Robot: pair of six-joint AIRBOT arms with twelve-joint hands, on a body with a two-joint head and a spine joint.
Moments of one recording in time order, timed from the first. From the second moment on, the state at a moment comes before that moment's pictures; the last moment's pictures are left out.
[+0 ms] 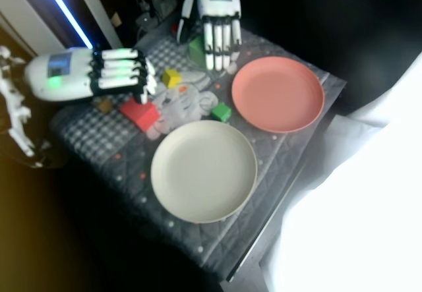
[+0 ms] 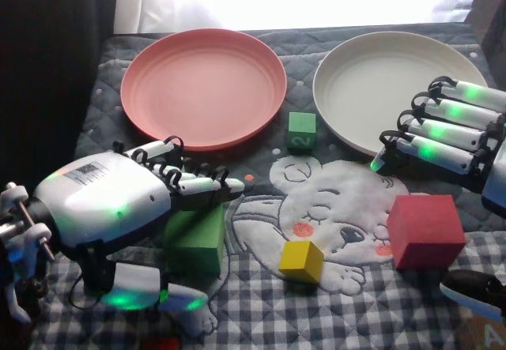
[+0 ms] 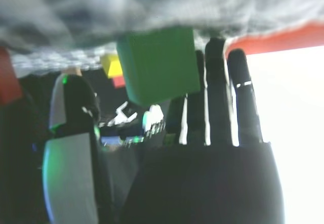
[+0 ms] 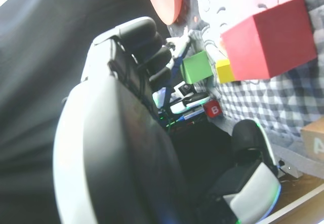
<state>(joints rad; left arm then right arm) 0.97 -0.92 0.91 0.04 -0.69 0.40 -0.89 -0.78 0.82 2.99 -1.05 2.10</state>
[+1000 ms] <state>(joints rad) 0.71 -0.97 1.10 -0.13 -0.89 0.40 -0.90 -0.80 0.83 2.99 -1.05 2.10</state>
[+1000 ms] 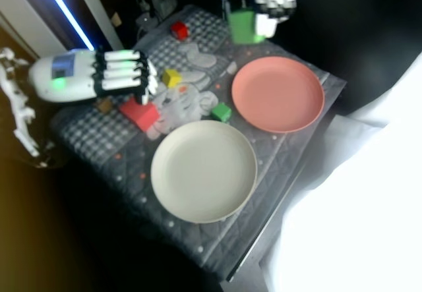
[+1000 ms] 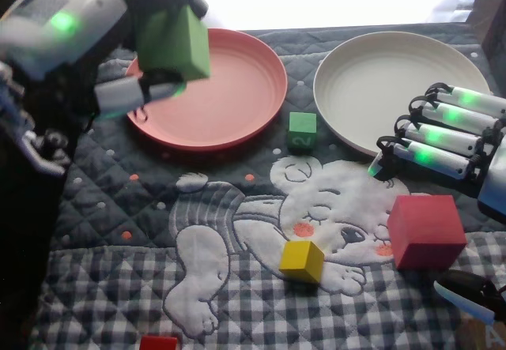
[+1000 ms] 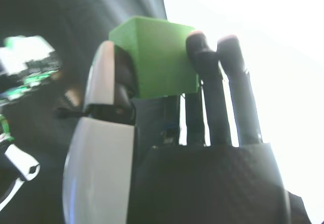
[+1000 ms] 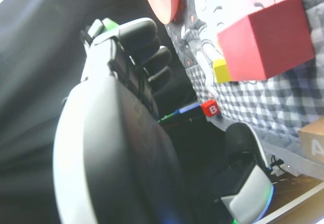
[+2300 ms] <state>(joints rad) 0.60 -1.23 1.45 -0.31 -0.38 0.40 -0.90 -0.81 0.83 2.99 -1.05 2.10</state>
